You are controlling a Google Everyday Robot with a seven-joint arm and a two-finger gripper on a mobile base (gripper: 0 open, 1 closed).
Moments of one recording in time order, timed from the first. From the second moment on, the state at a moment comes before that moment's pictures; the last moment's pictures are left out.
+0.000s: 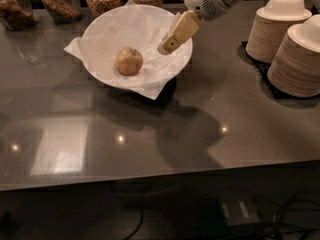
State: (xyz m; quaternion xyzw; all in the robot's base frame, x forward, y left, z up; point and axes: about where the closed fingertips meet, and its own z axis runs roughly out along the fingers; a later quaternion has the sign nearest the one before) arm 0.642 -0.040 1.000 -0.58 0.69 0.14 0.42
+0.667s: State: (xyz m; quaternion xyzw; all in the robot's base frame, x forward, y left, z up) arm 0.654 -0.034 0.966 -0.58 0.68 0.14 0.42
